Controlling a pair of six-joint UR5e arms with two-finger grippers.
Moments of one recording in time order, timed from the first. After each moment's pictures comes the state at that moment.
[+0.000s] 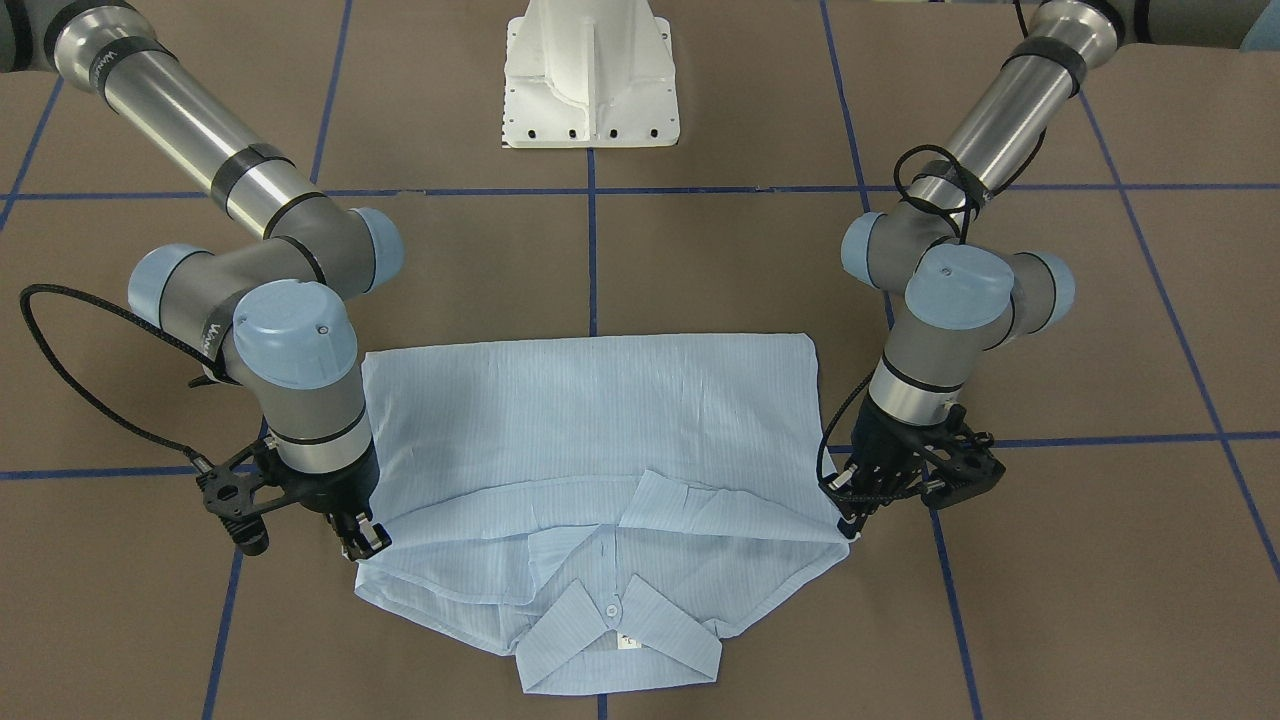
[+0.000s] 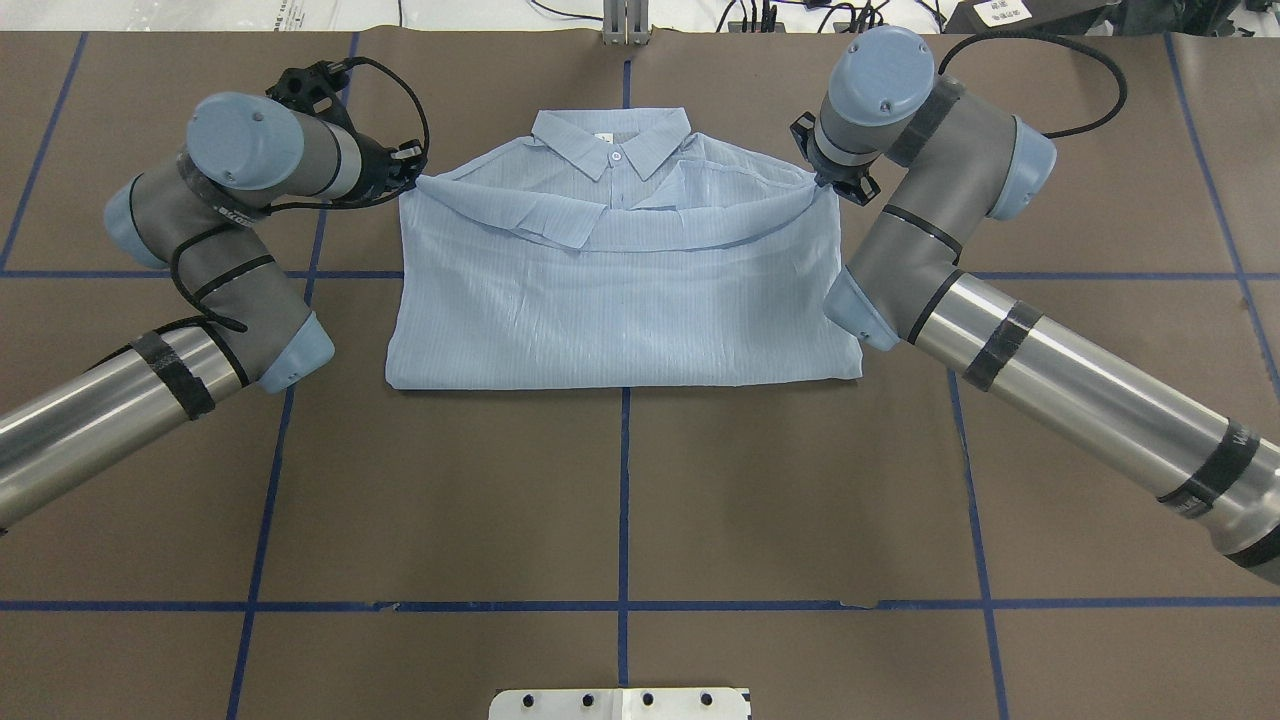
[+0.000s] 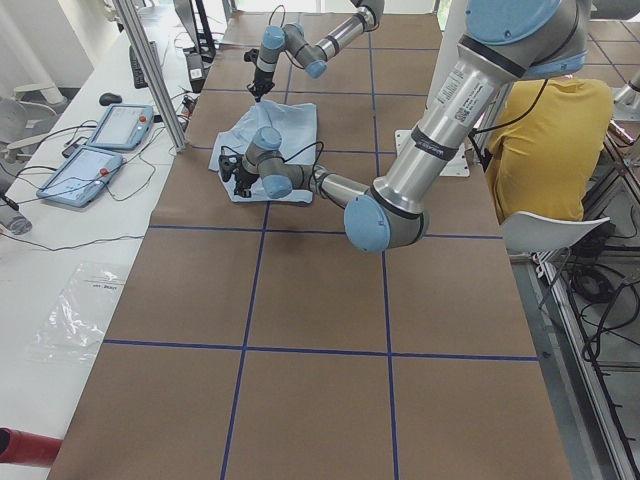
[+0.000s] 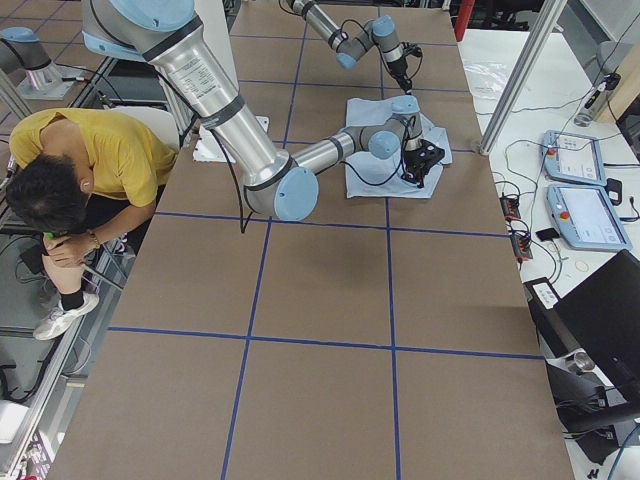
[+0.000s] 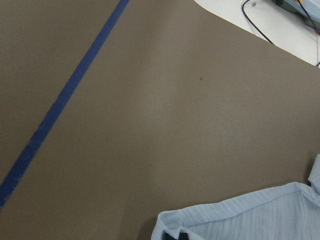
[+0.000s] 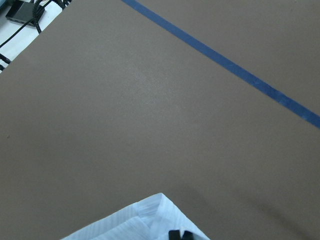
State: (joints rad) left arm -0.81 -2.19 -1.19 -2.35 -1.74 -1.46; right arm 0.81 -0.83 1.21 -1.24 1.74 1.84
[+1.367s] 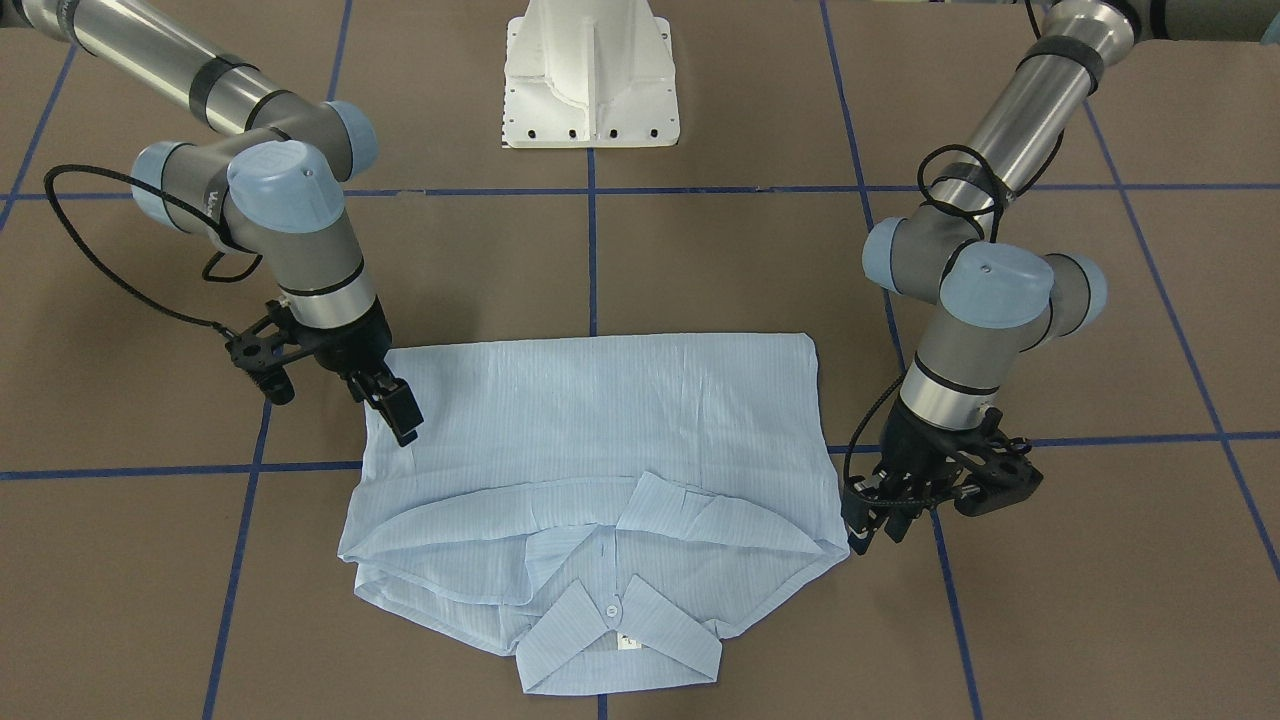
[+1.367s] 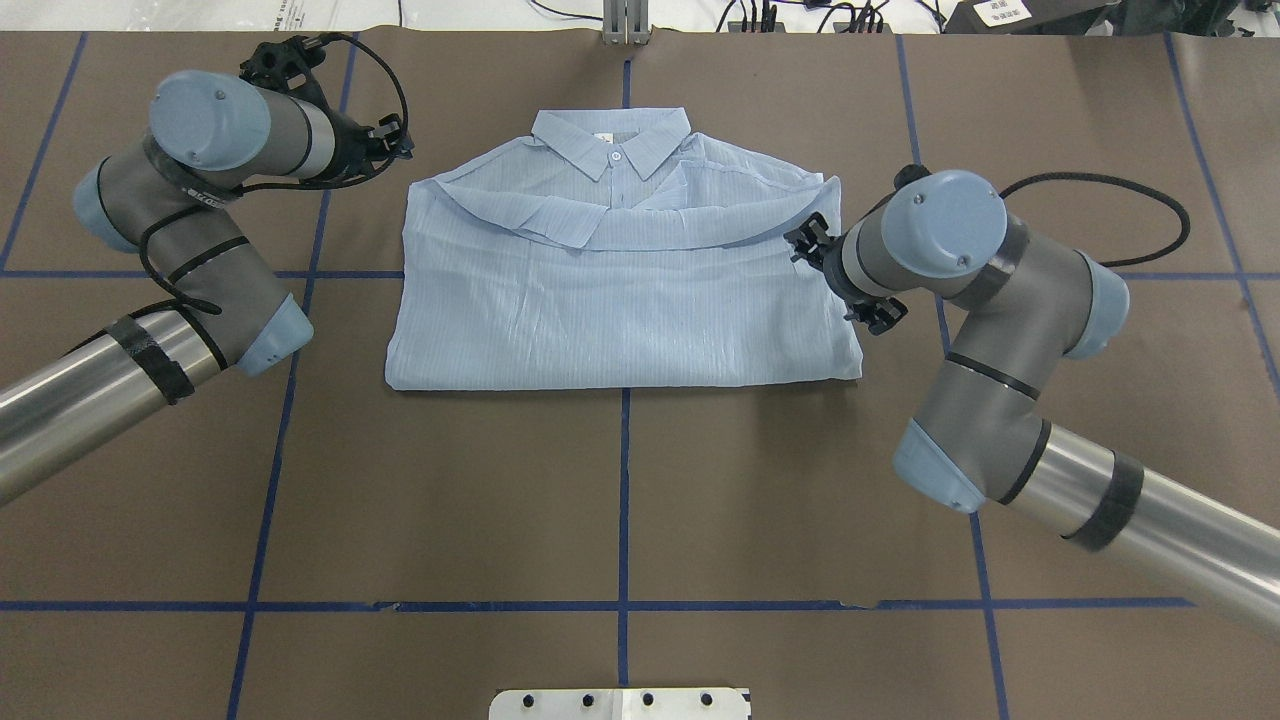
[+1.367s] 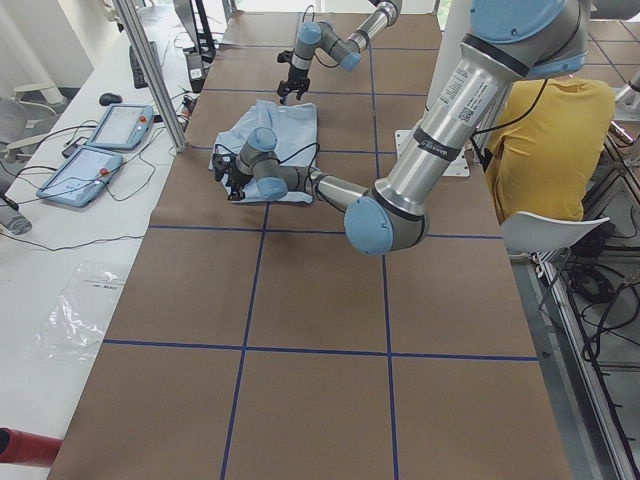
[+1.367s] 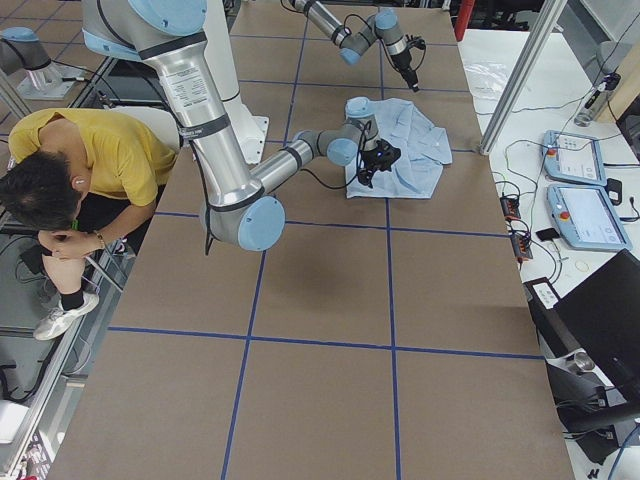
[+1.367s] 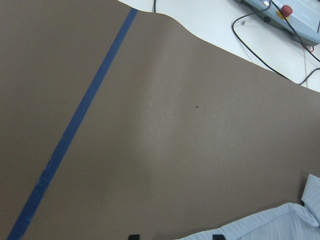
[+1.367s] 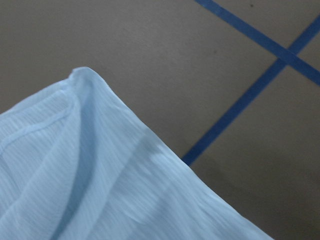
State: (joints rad) left arm -0.85 -2.18 -1.20 -2.38 -1.75 -1.41; right arm 0.66 -1.14 1.64 -1.23 1.74 1.95
